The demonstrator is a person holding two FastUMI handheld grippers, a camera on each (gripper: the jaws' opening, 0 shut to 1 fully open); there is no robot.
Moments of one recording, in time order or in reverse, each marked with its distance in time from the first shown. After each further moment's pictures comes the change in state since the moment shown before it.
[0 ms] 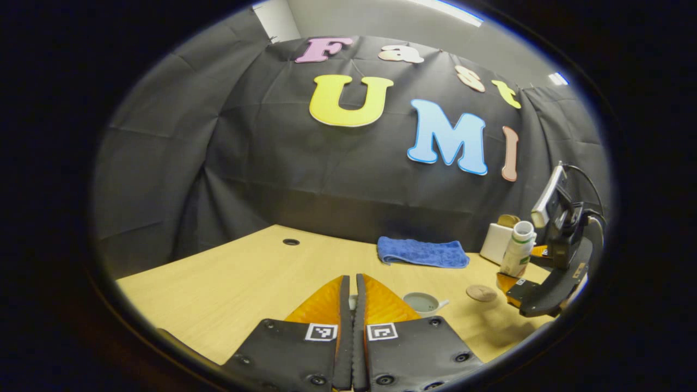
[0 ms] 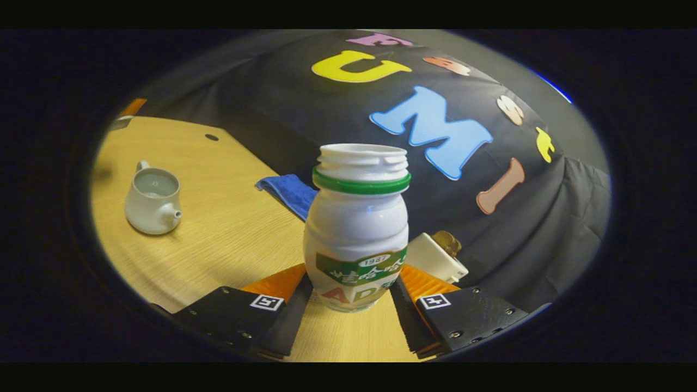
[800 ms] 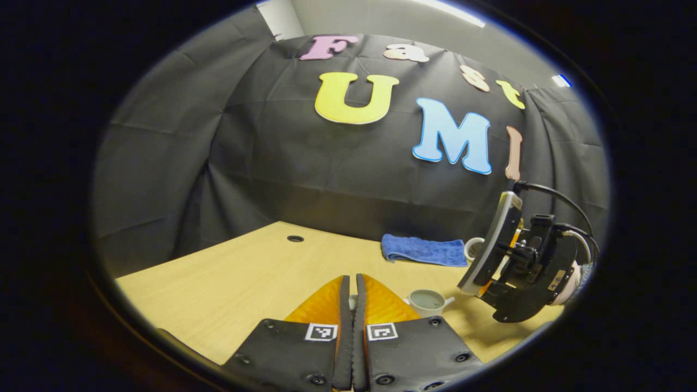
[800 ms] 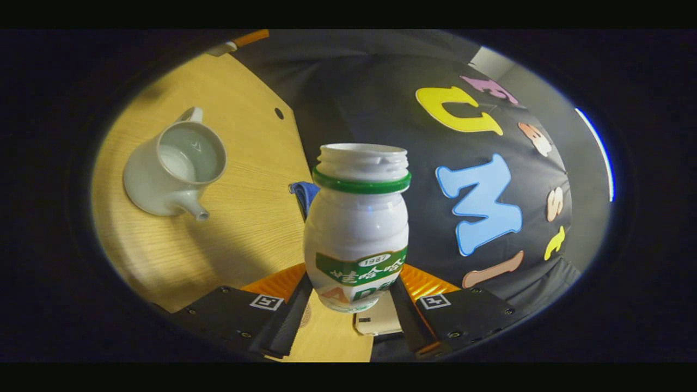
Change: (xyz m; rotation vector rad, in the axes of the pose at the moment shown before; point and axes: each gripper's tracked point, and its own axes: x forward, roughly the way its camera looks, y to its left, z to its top) left arm 0.000 0.012 -0.005 -0.011 0.014 0.016; right arm 0.018 0.040 0.054 -0.493 -0.137 -0.001
